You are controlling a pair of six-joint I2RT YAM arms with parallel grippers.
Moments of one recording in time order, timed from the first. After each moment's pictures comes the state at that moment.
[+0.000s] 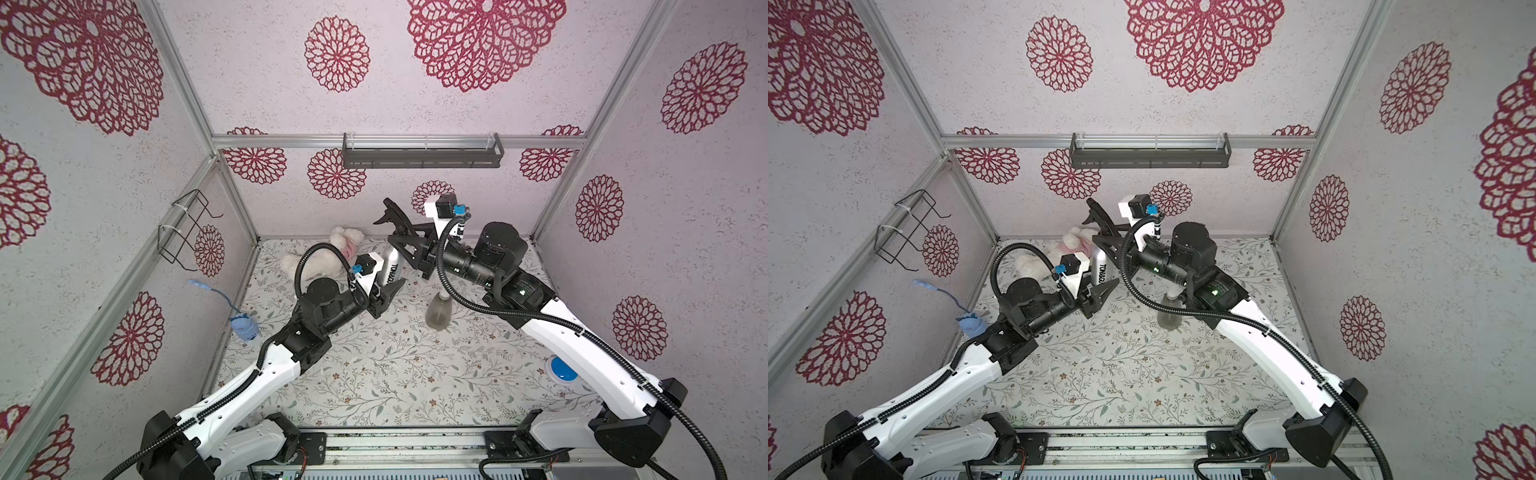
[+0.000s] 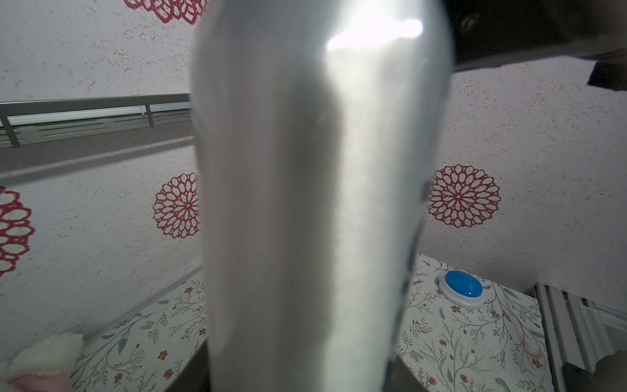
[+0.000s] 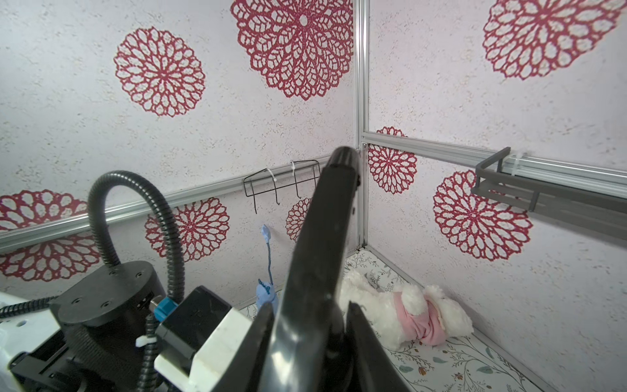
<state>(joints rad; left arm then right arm) -0.65 1.12 0.88 0.25 0.19 0.01 0.76 1.34 1.49 -0.03 -0.35 0.14</state>
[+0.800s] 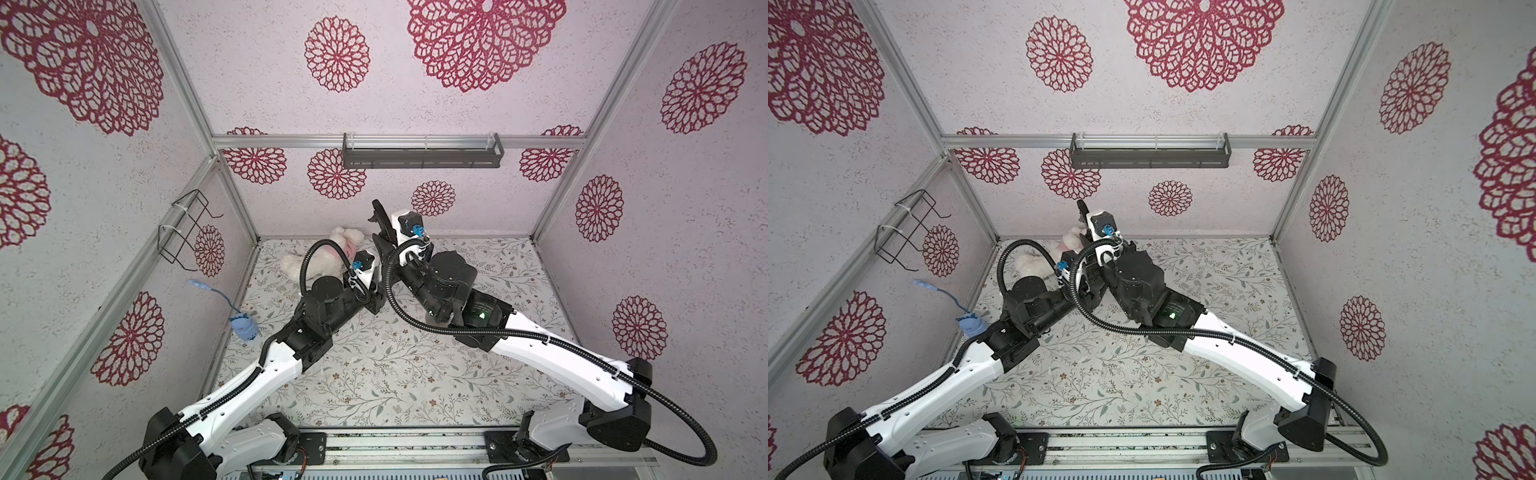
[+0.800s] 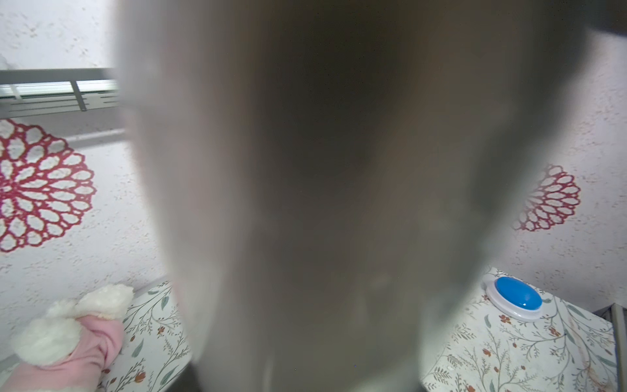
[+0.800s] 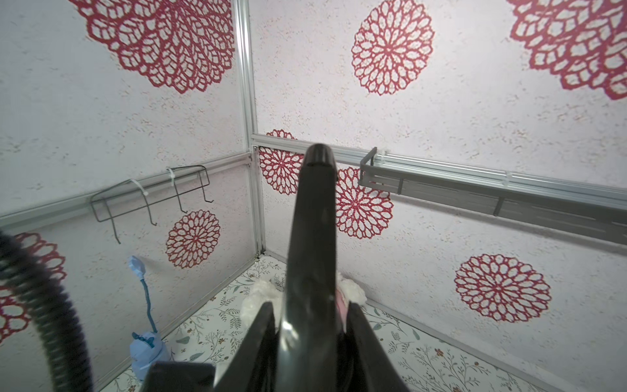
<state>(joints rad) -0.65 1.13 0.90 0.18 0.03 0.00 1.10 1.46 1.57 -0.03 0.53 -0.01</state>
